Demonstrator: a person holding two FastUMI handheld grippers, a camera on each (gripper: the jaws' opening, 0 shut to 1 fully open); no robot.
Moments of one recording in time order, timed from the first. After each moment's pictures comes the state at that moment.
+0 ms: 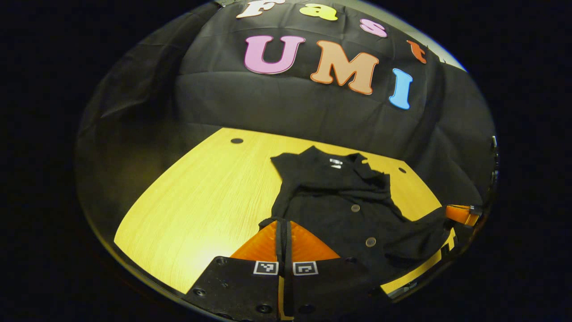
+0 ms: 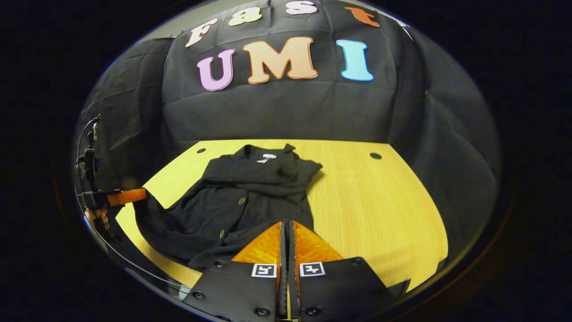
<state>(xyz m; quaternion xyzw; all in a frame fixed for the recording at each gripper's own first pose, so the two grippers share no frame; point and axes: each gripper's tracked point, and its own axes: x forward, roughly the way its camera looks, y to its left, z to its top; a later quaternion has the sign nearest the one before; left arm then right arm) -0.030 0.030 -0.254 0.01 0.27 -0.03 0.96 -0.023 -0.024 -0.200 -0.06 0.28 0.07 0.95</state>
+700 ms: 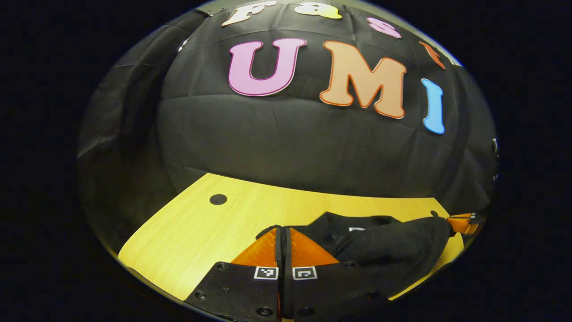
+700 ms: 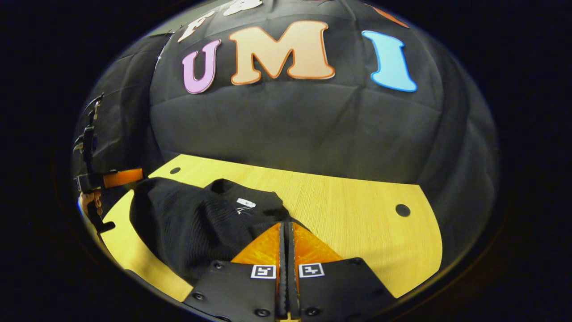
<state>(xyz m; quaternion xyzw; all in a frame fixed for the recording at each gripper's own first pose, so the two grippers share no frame) 0.227 0.018 -0.248 0.01 0.21 0.03 0.98 0.247 -0.027 -0.190 -0.11 0.29 0.10 0.94</state>
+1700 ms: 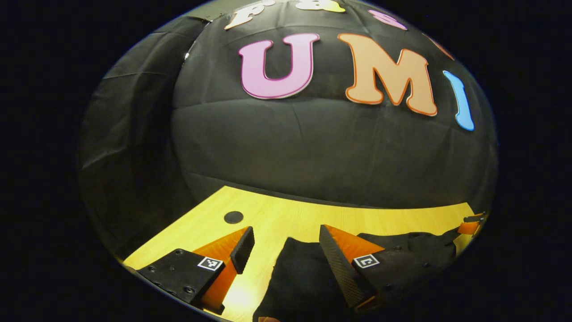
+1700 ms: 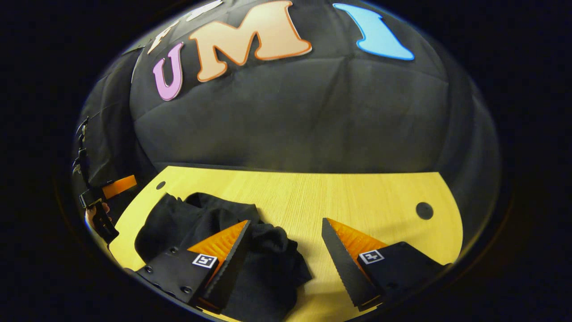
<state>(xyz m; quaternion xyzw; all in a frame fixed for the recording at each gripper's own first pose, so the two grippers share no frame) 0.258 0.046 -0.213 0.06 0.16 0.11 0.98 0.298 -0.048 -0.178 -0.03 0.29 0.10 0.95</state>
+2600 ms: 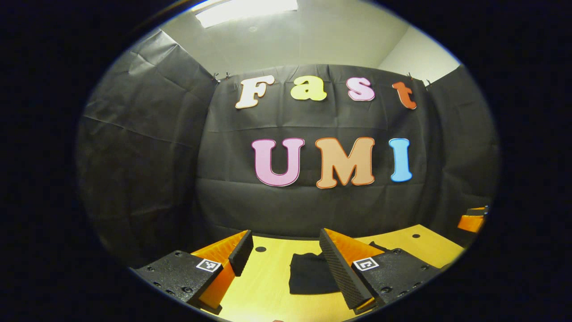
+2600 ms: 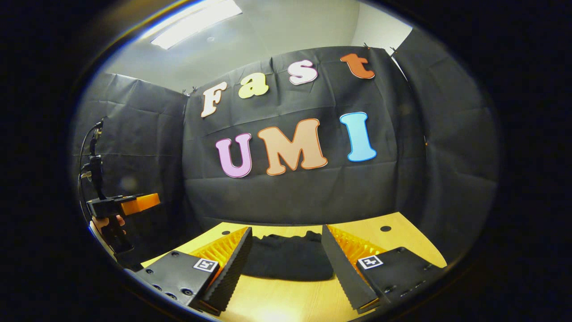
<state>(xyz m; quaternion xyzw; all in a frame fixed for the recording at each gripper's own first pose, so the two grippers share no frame) -0.070 0.014 -0.018 0.09 -0.01 0.02 1.00 -0.089 0.021 -0.028 0.00 0.05 0.12 0.99</state>
